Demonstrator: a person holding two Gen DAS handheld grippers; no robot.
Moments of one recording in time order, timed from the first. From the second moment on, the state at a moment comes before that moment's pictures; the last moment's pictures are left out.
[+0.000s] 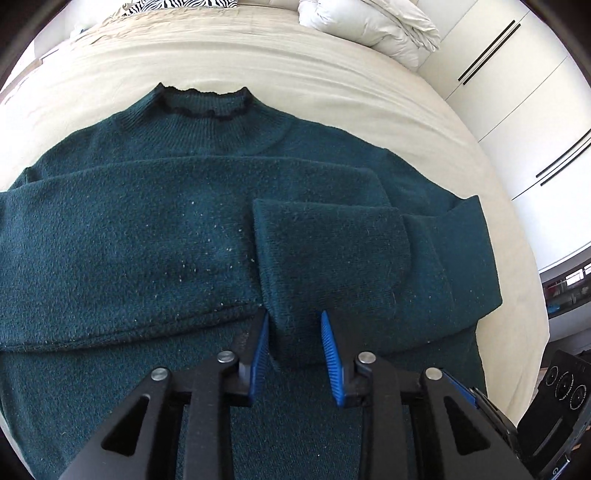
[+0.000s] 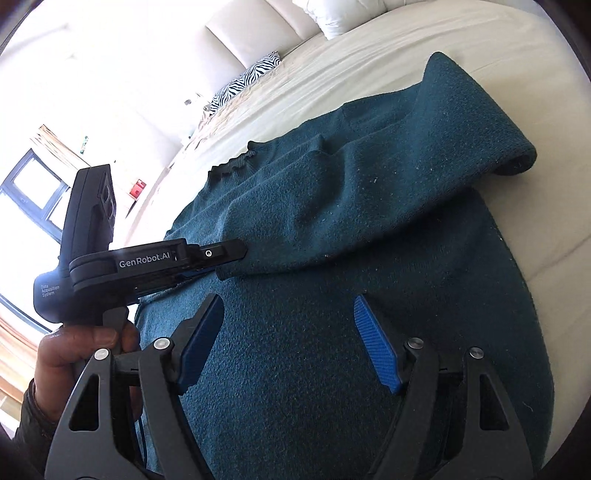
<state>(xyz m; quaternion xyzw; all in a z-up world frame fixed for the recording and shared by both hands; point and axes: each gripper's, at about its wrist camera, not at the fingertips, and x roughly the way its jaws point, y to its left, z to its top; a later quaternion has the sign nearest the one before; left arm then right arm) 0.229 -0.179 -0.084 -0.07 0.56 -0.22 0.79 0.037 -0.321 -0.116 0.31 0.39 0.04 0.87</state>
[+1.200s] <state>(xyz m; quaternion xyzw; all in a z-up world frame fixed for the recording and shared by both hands) 0.266 -0.016 -0.076 -0.11 0.49 -0.17 0.85 0.037 -0.379 -0.120 0.45 0.33 -0.01 0.83</state>
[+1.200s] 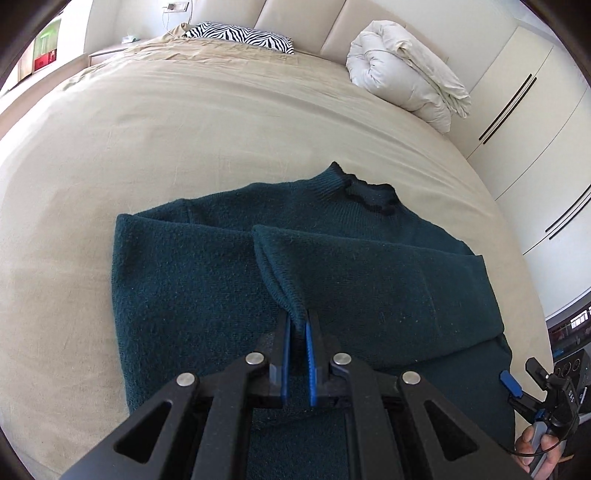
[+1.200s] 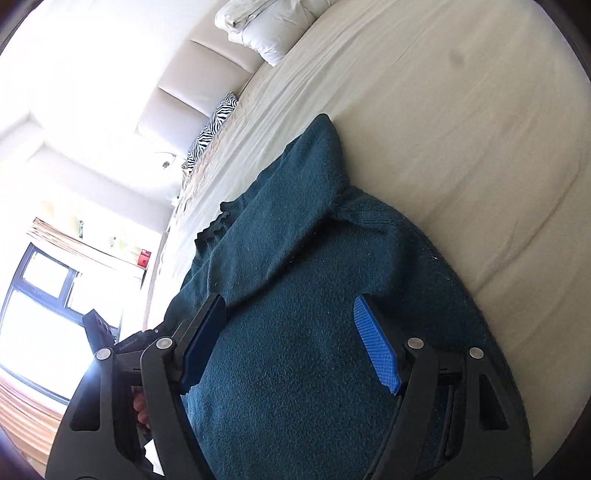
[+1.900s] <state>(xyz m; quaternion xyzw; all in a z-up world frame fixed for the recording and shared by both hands) 0.257 0.000 -0.106 -0.15 0.48 -0.20 0.84 0.217 -0.482 -0.141 0.58 0.34 0.05 0.74</state>
